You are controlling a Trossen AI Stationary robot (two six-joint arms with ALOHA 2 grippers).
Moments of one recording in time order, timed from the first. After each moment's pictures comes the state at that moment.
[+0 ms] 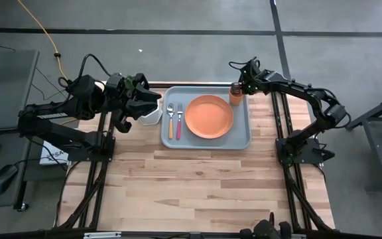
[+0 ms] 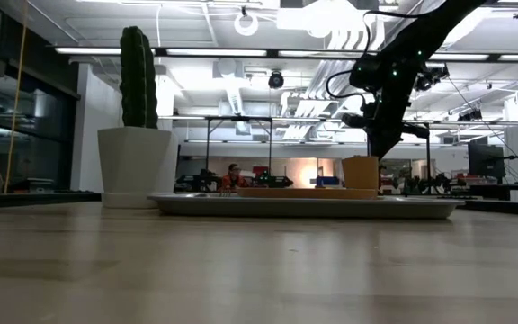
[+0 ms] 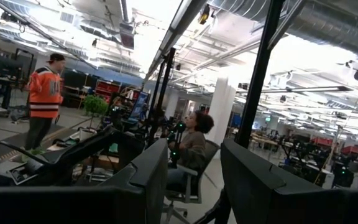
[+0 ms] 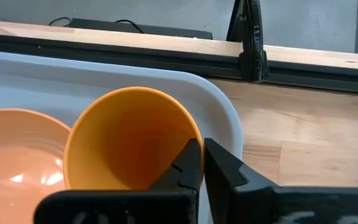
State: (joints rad) left arm 0.19 1.00 1.14 0.20 0.19 -0.31; right arm -0.85 1.51 1.04 -0.60 0.15 0.55
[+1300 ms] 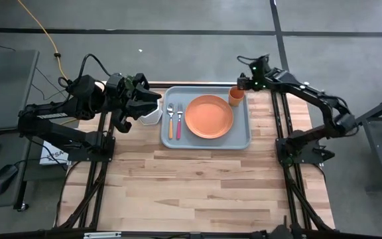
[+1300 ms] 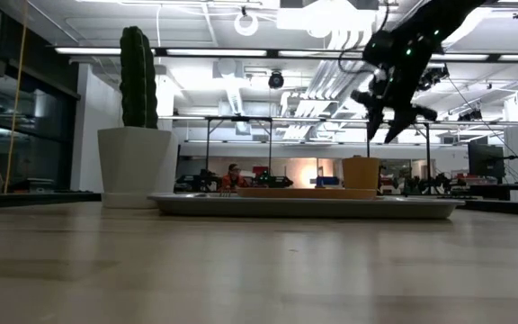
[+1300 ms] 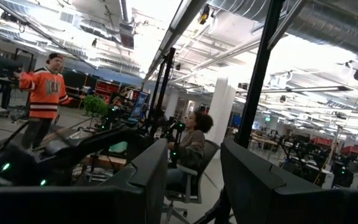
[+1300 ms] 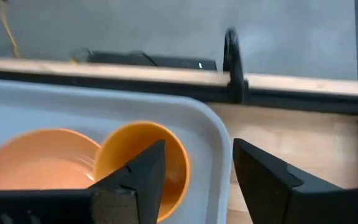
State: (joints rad) left arm 0.19 1.00 1.14 0.20 0.19 -0.31; right arm -0.87 1.36 1.04 -0.62 0.15 0.54
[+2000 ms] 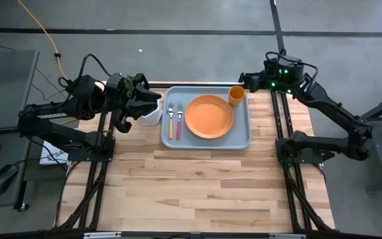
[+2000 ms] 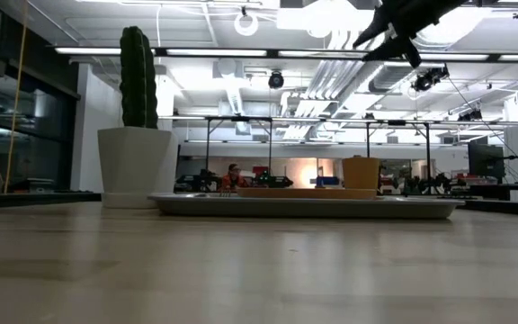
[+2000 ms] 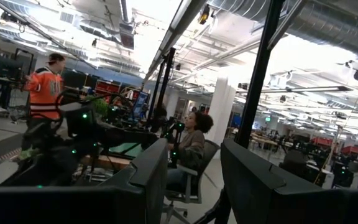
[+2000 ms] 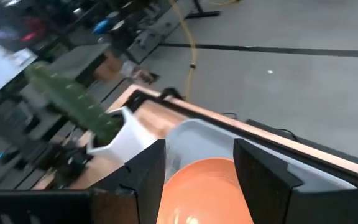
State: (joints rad) left arm 0.20 1.00 1.14 0.20 0.19 -0.31; right arm -0.77 0.97 1.04 -0.42 -0.20 0.45
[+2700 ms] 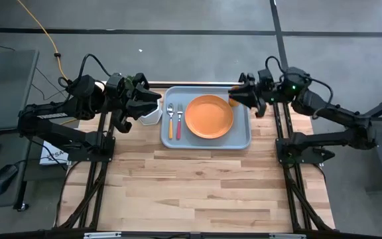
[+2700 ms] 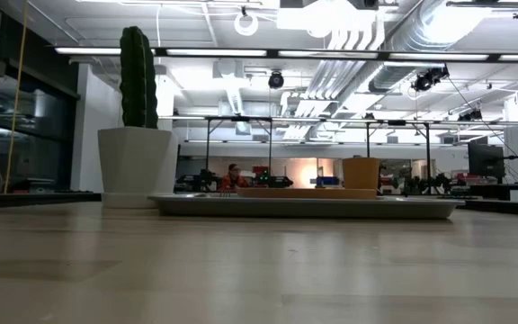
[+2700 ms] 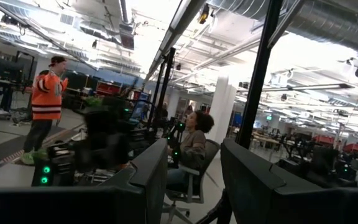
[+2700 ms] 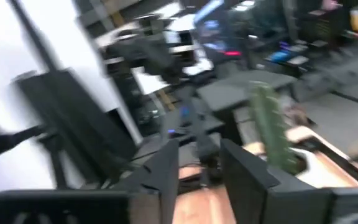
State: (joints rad) left arm 0.20 1.00 1.14 0.20 0.19 -0.30; right arm -0.39 0.97 1.04 0.03 -0.45 0.40
